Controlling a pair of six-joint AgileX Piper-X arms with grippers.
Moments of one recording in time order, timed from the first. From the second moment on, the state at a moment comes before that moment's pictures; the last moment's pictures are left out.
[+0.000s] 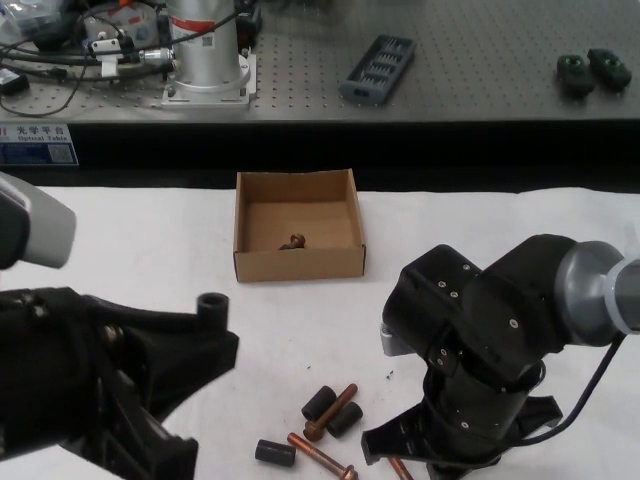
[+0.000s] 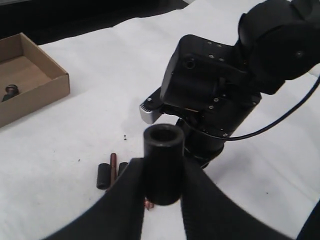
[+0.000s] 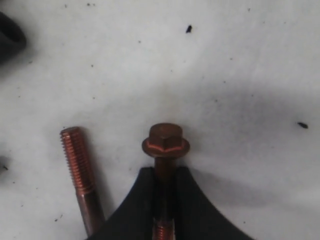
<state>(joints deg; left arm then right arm) -39.2 38.8 -32.9 22.0 14.5 -8.1 47.3 99.8 -53.3 44.5 1.6 26.9</state>
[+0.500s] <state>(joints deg) -40.6 42.6 -22.9 8.7 14.7 -13.2 45.8 96.7 -55.1 34.8 -1.9 20.5</state>
